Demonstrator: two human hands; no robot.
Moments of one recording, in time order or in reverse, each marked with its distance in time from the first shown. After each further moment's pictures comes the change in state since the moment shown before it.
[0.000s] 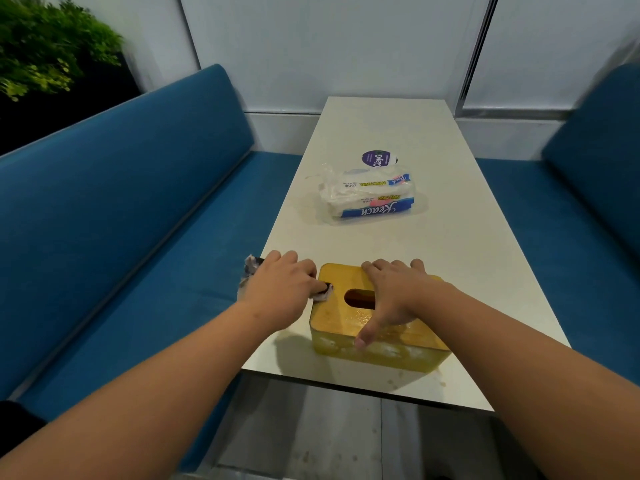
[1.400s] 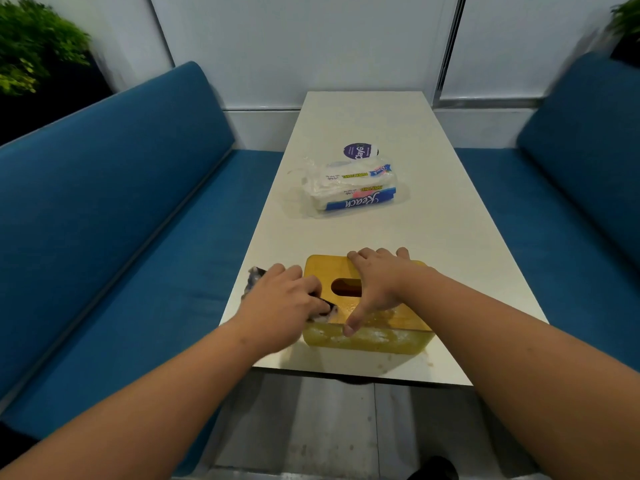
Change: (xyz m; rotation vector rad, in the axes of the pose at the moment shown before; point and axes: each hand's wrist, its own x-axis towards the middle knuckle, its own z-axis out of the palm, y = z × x) left_hand -0.022 0.024 0.004 -0.068 0.136 0.232; right_hand 0.001 0.002 0.006 0.027 0.038 0.006
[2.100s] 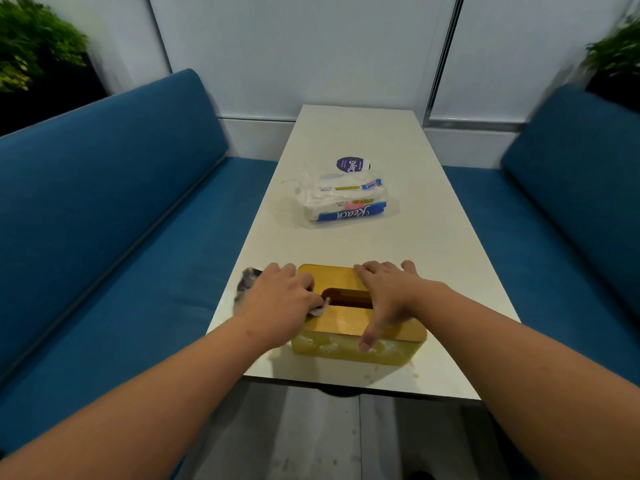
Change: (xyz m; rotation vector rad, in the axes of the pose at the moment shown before) left_hand 0.019 0.004 -0.004 0.053 -0.069 -0.133; right_hand -0.018 0.023 -0.001 -0.034 -0.058 -0.003
